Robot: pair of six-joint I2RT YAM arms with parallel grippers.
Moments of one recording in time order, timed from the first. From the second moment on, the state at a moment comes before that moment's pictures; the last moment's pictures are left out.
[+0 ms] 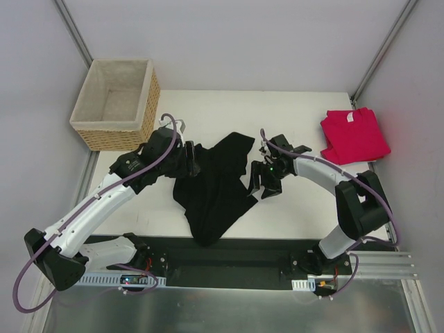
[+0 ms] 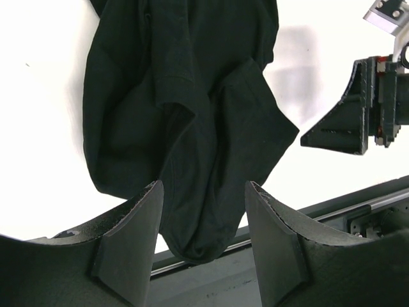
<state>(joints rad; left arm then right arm) -0.65 1.10 1.14 -0.81 -0.08 -0.59 0.49 1.60 1.00 -0.68 -0.43 0.48</state>
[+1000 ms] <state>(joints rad) -0.61 0.98 1.09 -0.81 -0.09 -0.59 0.63 1.81 1.22 -0.89 -0.16 0.43</state>
